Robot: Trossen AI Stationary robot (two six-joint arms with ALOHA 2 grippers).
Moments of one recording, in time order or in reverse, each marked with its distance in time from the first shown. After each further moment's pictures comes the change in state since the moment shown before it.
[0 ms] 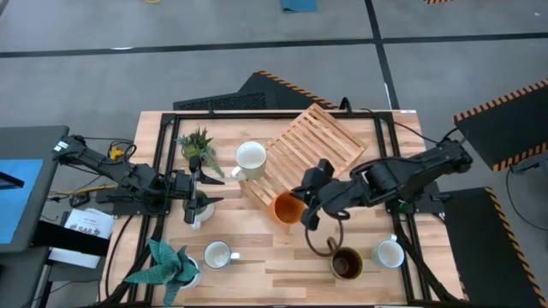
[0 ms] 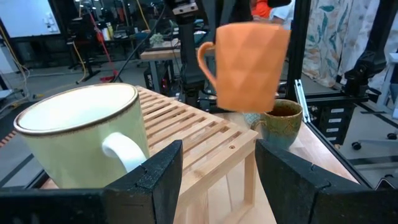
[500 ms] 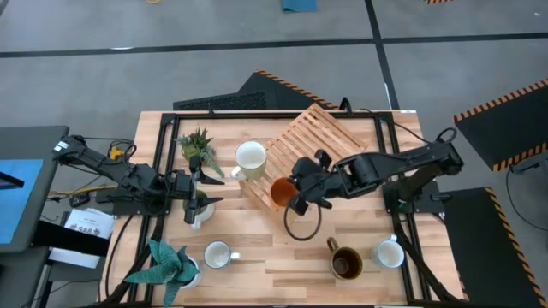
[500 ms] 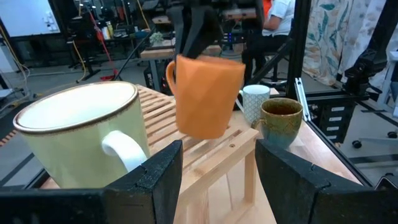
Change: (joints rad) left arm 0.000 0.000 0.000 -0.006 0.000 0.000; right arm -0.105 0.082 0.042 -0.113 0.027 0.026
